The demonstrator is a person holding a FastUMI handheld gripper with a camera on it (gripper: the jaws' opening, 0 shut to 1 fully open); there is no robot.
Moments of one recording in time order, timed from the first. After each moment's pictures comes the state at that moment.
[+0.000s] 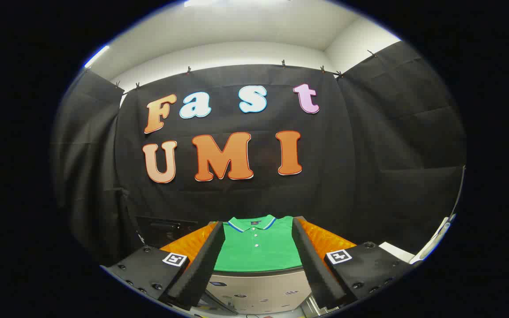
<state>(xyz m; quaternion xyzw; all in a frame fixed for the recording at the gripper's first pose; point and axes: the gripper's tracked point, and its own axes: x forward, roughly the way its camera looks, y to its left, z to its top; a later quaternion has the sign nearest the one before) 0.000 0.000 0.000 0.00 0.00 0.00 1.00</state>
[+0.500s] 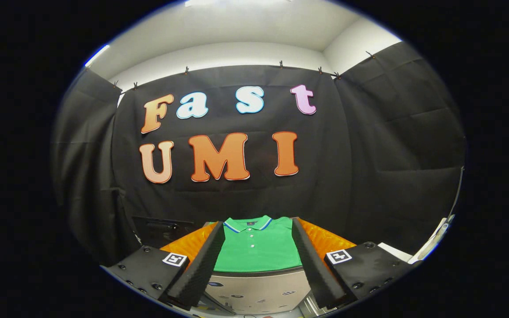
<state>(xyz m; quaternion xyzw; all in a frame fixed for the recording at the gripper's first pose) 0.000 -0.004 0.005 0.00 -0.01 -0.01 1.00</state>
